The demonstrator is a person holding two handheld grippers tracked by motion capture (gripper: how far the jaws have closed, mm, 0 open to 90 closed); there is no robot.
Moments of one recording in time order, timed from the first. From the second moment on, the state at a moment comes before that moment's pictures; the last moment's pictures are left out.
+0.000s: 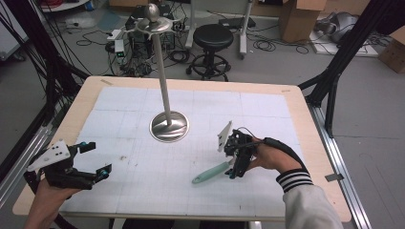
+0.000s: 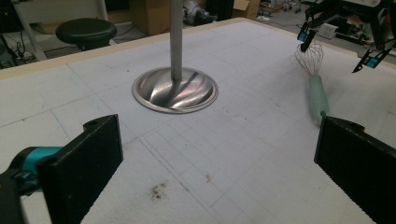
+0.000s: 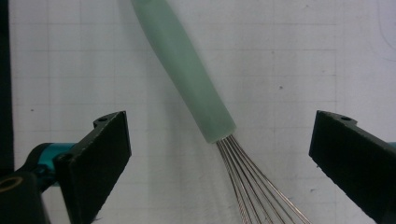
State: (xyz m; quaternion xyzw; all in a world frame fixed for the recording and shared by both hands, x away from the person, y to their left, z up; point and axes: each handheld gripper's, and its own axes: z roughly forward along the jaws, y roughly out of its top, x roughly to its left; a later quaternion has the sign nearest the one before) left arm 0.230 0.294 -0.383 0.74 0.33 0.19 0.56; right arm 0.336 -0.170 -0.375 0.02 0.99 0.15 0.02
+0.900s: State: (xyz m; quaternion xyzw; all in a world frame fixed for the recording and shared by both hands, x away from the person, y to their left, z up) left arm 0.230 0.294 -0.385 0.74 0.33 0.19 0.56; right arm 0.335 -0.146 -0.404 -0.02 1.00 0.09 0.03
